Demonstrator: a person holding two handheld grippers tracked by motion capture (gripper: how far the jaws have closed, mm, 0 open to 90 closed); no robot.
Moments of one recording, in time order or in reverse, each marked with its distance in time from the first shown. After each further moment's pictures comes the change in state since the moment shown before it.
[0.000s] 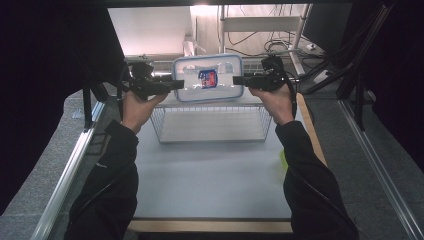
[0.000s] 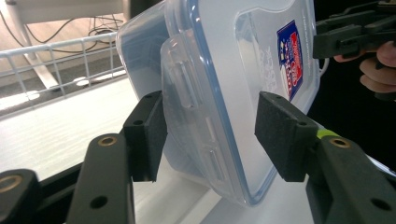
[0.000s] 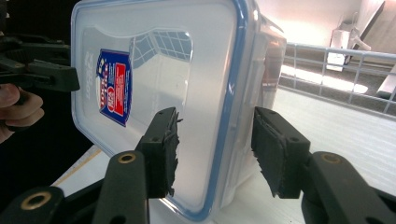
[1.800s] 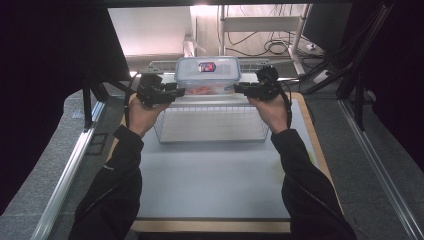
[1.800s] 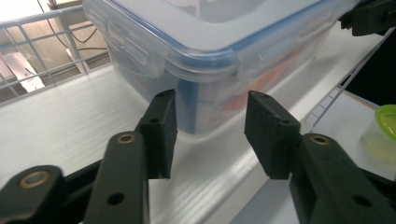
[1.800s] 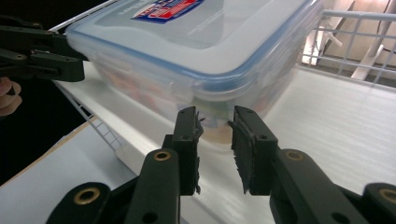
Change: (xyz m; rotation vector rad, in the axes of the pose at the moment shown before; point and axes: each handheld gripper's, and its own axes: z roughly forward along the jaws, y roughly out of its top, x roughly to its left) left arm -0.003 -0.026 0.022 0.055 0.142 0.109; right arm 0.003 -0.025 0.013 0.026 -0.094 -0.047
